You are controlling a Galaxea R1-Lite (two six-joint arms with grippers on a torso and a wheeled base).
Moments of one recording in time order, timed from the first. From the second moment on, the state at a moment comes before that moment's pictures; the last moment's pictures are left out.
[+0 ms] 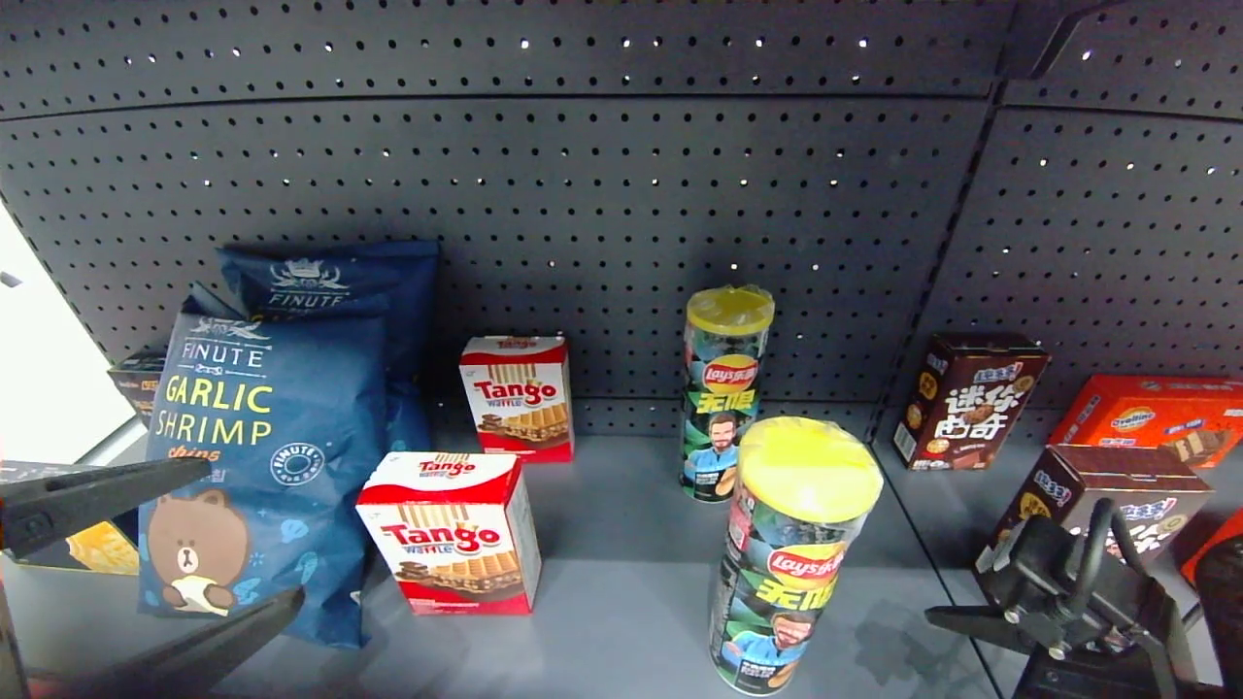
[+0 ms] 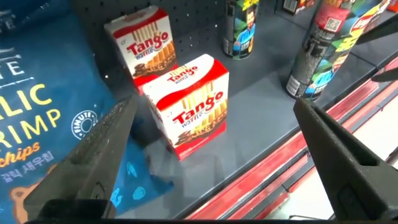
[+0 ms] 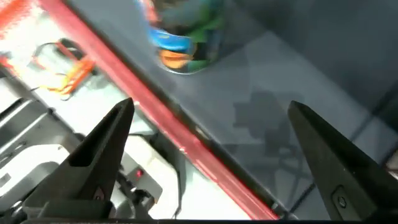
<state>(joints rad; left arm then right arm) -0.38 0.86 -0.58 -0.08 -0.23 0.10 0.89 1.26 -0.46 -0.21 -0.19 0.08</state>
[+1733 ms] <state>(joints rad) -0.38 0.90 -0.58 -0.08 -0.23 0.10 0.80 1.45 -0.60 -0.22 -0.29 0.17</state>
